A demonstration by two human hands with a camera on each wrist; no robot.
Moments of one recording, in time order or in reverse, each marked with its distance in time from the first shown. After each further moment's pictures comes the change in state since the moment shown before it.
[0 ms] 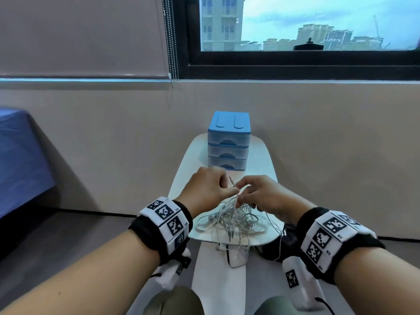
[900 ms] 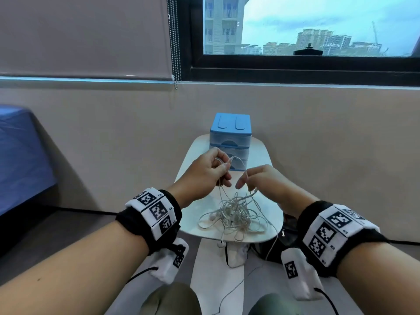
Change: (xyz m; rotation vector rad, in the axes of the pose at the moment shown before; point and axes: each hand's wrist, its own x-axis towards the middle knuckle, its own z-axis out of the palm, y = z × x) left_hand -0.003 0.005 -0.027 -0.643 -0.028 -0.051; right_hand -0.014 -0.034 -0.004 -0.142 0.155 0.054
